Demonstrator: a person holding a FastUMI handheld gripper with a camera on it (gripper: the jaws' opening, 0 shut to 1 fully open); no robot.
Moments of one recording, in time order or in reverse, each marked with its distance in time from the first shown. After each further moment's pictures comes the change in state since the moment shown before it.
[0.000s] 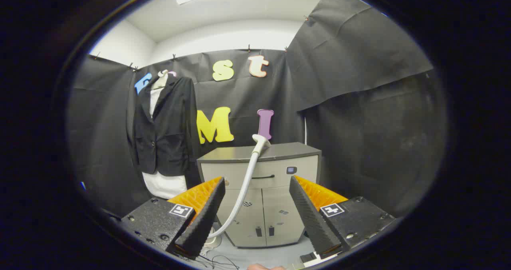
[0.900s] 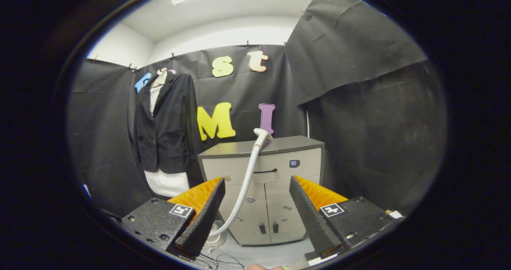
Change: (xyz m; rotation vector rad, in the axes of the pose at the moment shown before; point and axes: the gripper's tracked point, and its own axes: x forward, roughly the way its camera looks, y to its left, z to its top) arm 0.008 0.000 -0.019 0.026 0.027 0.013
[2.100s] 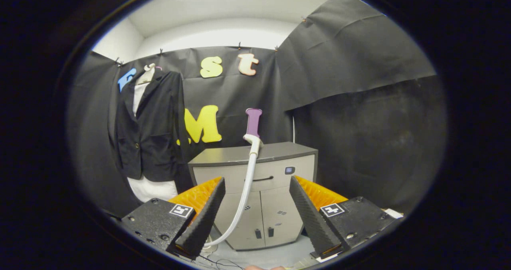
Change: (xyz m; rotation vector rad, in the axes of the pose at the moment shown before) arm 0.030 0.049 0.020 -0.018 -0.040 -0.203
